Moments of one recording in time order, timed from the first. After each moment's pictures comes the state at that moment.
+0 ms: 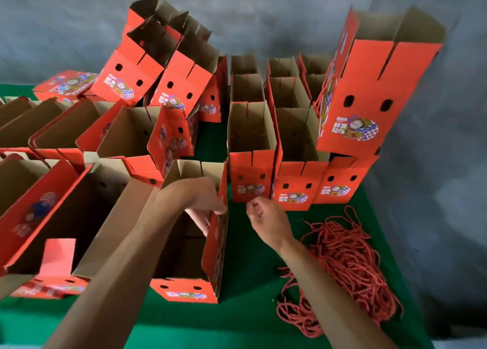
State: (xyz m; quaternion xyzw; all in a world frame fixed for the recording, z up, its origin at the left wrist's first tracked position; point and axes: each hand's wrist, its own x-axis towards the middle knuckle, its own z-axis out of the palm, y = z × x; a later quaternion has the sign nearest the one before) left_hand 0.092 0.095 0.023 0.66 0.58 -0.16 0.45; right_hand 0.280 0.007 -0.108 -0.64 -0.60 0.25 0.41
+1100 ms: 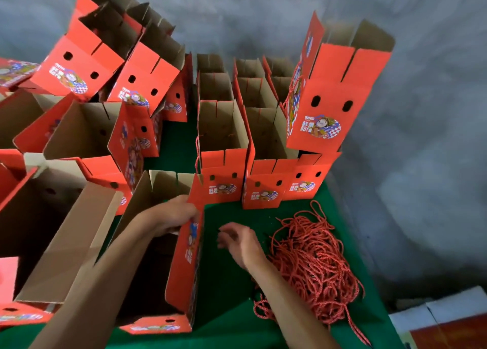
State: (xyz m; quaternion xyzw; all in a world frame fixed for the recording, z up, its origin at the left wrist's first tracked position) left_hand 0.084 0.070 -0.025 0.64 0.52 0.01 0.57; right_hand 0.261 -0.020 -0.168 -0.67 -0.49 0.41 0.38
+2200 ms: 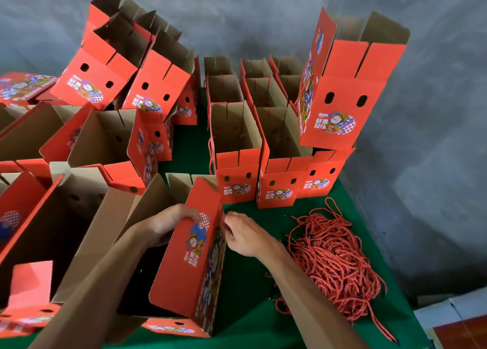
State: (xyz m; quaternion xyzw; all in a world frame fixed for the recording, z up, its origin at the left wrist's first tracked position) left_hand 0.031 0.070 -0.026 0.55 0.48 0.04 0.69; right_hand 0.236 0.005 -0.105 -0.61 -0.73 0.24 0.18
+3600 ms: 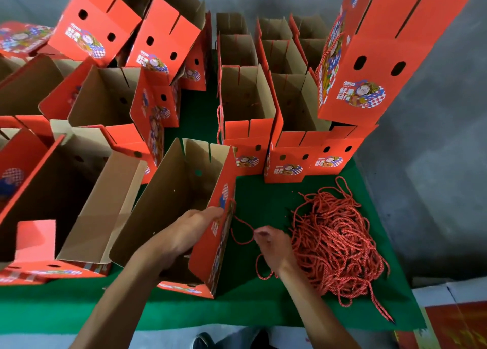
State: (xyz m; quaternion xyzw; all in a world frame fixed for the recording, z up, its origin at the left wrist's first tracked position) left_hand 0.039 -0.010 -0.040 0.52 0.55 0.04 0.66; right_hand 0.263 -0.077 -0.209 -0.77 -0.45 0.34 0.30
